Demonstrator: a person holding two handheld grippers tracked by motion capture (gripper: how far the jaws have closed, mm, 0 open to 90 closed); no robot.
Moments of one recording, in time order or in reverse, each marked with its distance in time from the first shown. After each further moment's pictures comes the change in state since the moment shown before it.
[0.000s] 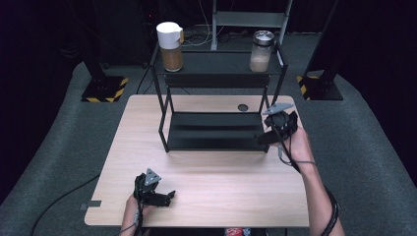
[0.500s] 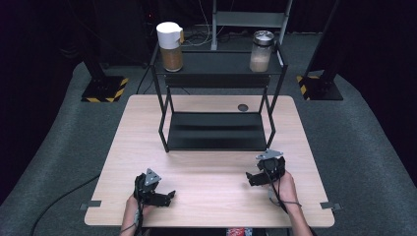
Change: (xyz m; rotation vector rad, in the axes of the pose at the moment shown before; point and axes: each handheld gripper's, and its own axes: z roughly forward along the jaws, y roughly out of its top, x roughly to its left) left arm 0.000 0.000 0.000 -0.001 0.000 0.000; right arm 0.048 -0.115 0.071 0.047 0.070 0.097
